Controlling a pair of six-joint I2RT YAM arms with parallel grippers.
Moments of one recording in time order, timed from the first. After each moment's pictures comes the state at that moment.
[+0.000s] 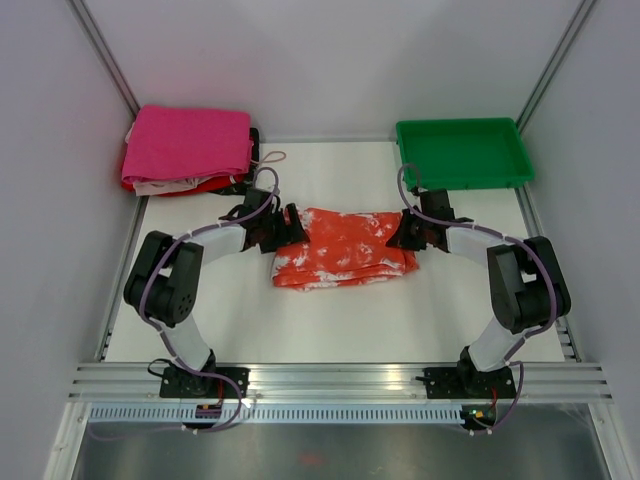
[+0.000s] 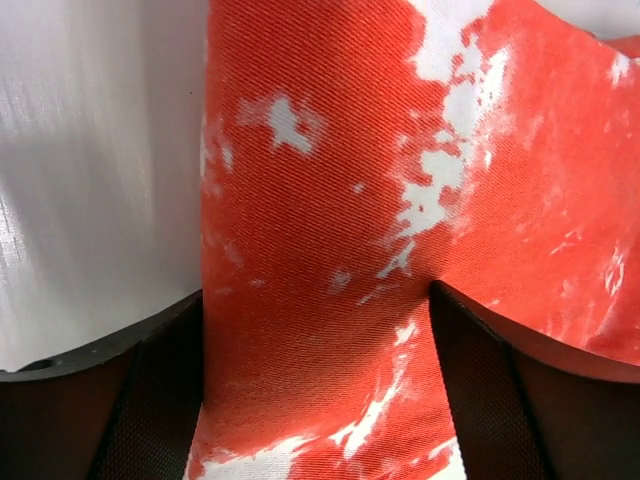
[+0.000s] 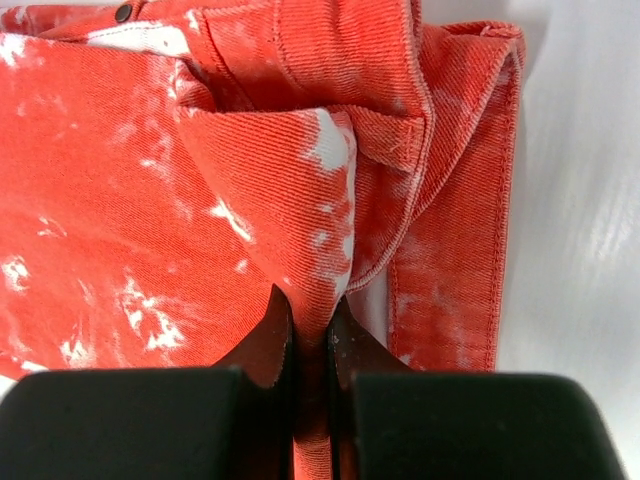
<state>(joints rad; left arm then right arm) -0.36 1.76 0.98 -0.10 0.22 -0.58 0.22 1.67 0.88 -0.11 -0.26 0.42</state>
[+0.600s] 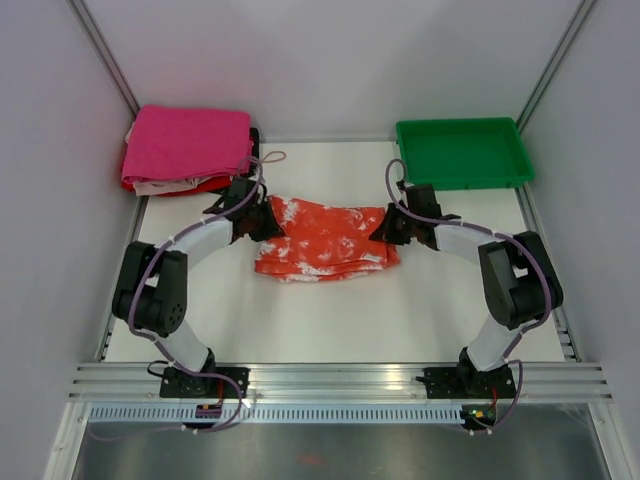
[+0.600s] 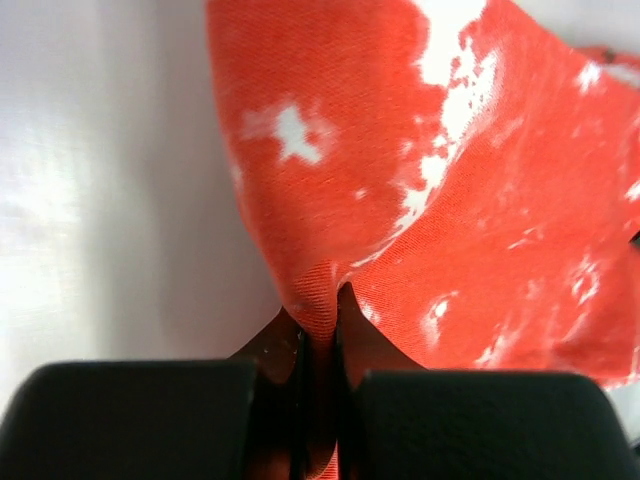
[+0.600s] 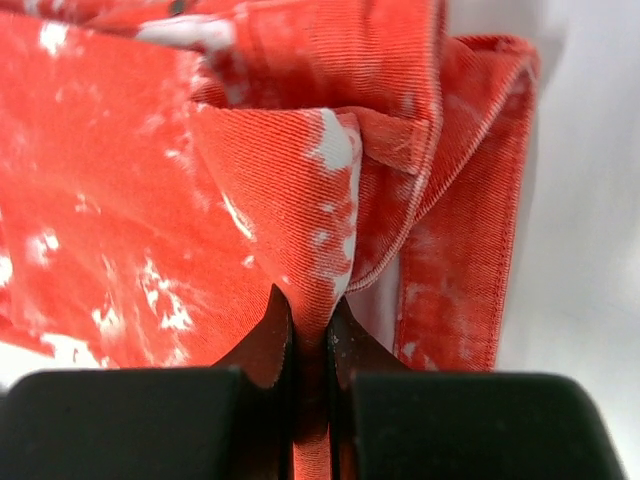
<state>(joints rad) -0.31 1.70 1.02 -0.22 0.17 -0.53 0.28 1.72 0.92 -0.04 -0.31 0.50</state>
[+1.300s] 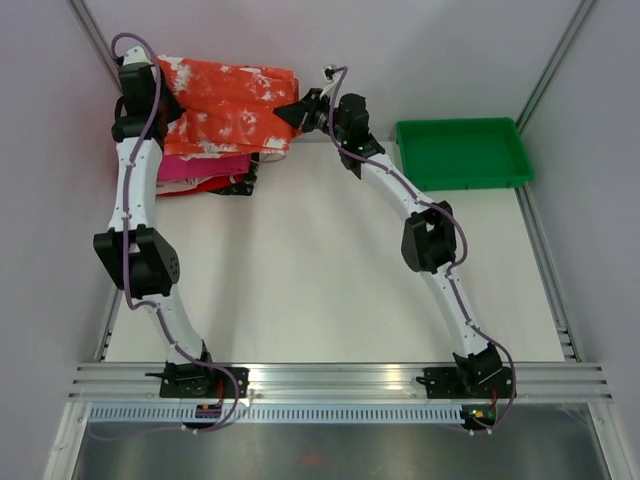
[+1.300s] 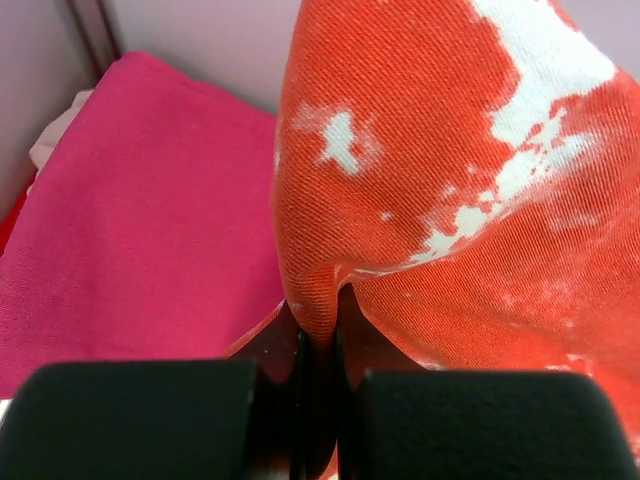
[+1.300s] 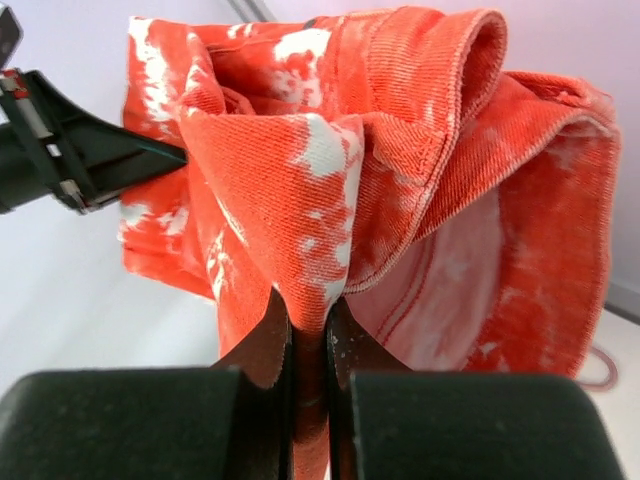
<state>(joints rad) 0.13 1.93 2.09 -0.48 -0.06 -0.30 0.49 2.52 2.44 0.26 -0.45 0.66</state>
